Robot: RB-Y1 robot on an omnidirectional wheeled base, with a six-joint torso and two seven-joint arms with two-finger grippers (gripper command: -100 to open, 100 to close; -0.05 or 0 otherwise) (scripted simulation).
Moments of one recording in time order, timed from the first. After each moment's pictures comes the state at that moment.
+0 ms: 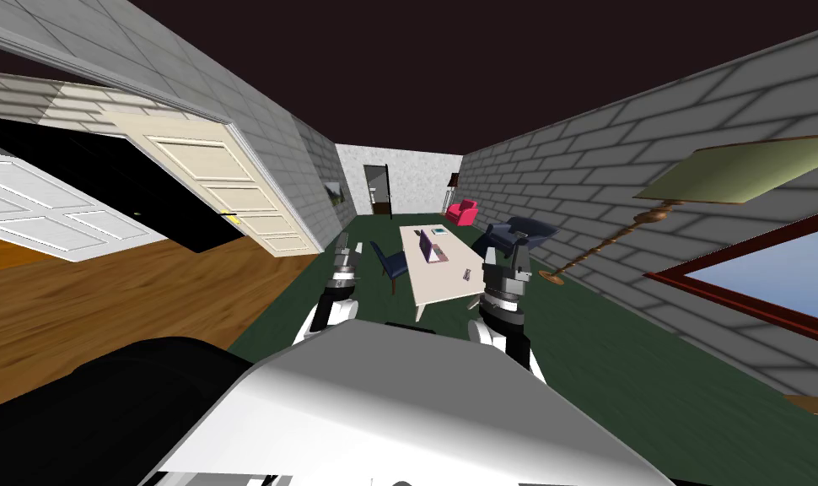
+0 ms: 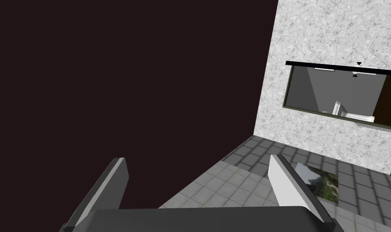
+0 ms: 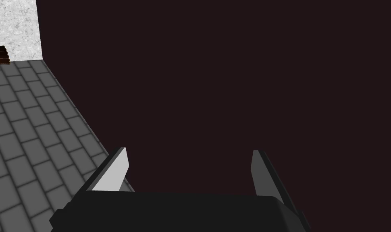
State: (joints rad) left arm 0.49 0.04 0.03 -2.27 0.04 -0.37 0.07; right arm 0.48 -0.05 0.06 -2.28 -0.02 -0.63 0.07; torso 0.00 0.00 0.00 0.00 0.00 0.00
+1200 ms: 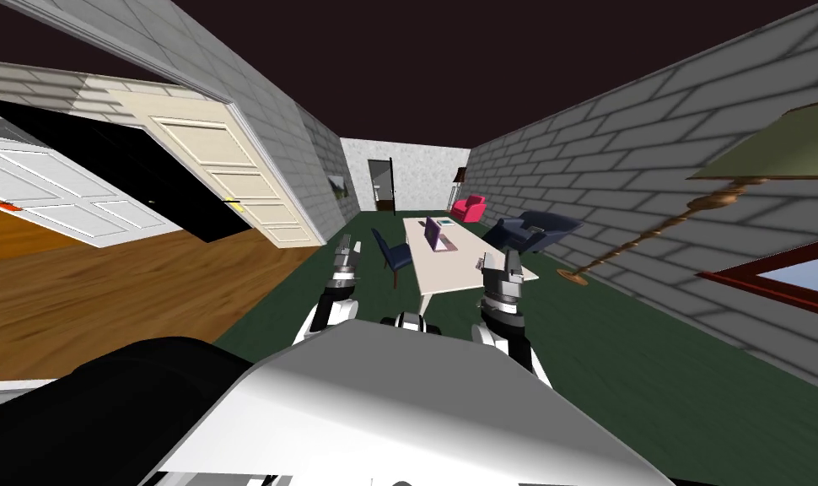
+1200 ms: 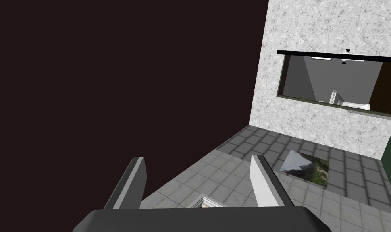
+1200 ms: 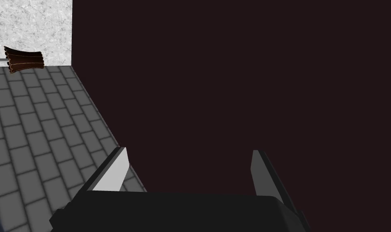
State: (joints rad) left arm 0.49 0.04 0.03 -2.27 0.04 -0.37 0.07; right arm 0.50 -0.09 0.04 -2.24 -0.02 -0.63 0.08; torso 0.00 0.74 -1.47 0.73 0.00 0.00
